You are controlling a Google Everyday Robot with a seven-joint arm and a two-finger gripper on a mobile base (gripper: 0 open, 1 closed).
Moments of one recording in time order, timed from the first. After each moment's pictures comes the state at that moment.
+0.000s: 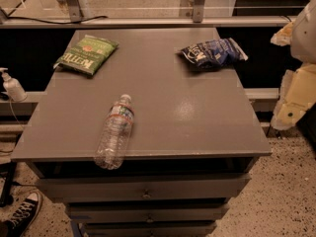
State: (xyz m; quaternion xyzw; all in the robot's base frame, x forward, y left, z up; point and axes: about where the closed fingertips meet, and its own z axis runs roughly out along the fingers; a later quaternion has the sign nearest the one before) arm 0.438 -0.216 0.979 -0.60 0.78 -0.04 0.16
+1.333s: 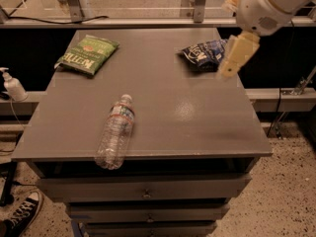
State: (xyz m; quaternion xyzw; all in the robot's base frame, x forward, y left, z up) arm 0.570 -0.153 0.982 -0.64 0.71 -0.02 0.30
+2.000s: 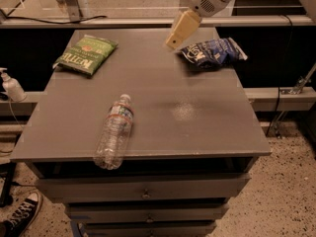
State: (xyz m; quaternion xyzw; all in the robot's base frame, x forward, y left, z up) arm 0.672 -0.044 1.001 -0.62 0.66 0.05 0.42
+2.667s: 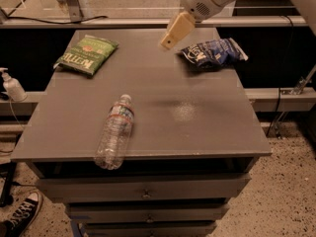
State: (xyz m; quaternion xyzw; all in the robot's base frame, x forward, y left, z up) arm 0.678 -0.036 0.999 -0.60 0.66 0.06 0.44
